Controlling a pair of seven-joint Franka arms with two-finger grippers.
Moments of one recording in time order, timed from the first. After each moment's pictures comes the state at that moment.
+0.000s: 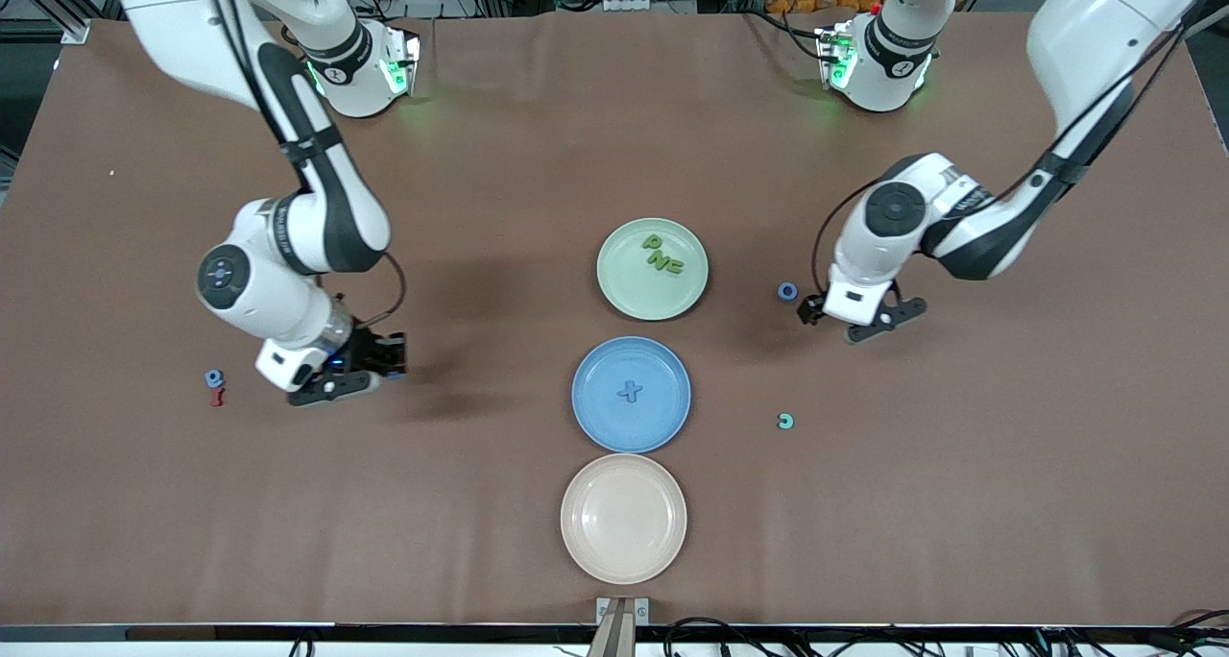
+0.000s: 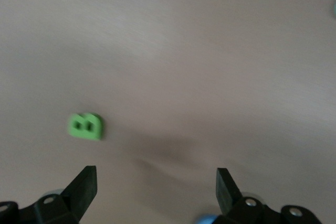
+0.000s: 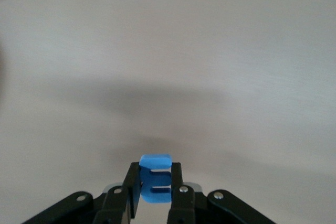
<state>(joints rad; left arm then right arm) 0.61 0.55 -0.94 -2.21 0.82 2.36 -1.28 0.35 0.44 -0.12 -1.95 0.35 2.45 -0.21</state>
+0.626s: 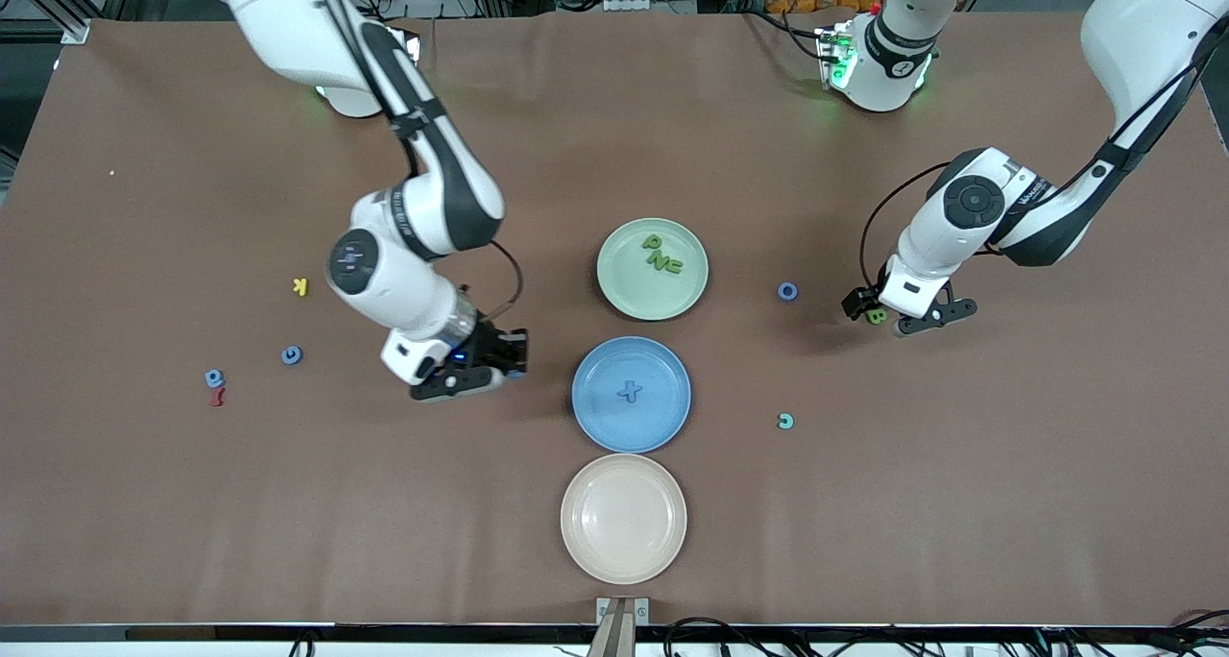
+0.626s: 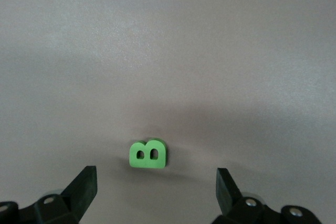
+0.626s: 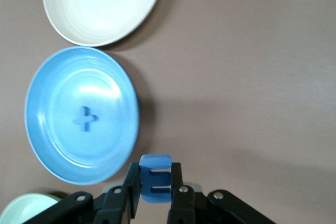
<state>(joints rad) 0.86 0.54 -0.98 -2.34 0.89 2.52 -1.08 0.62 0.57 -0.15 -1.70 0.50 2.45 0.05</state>
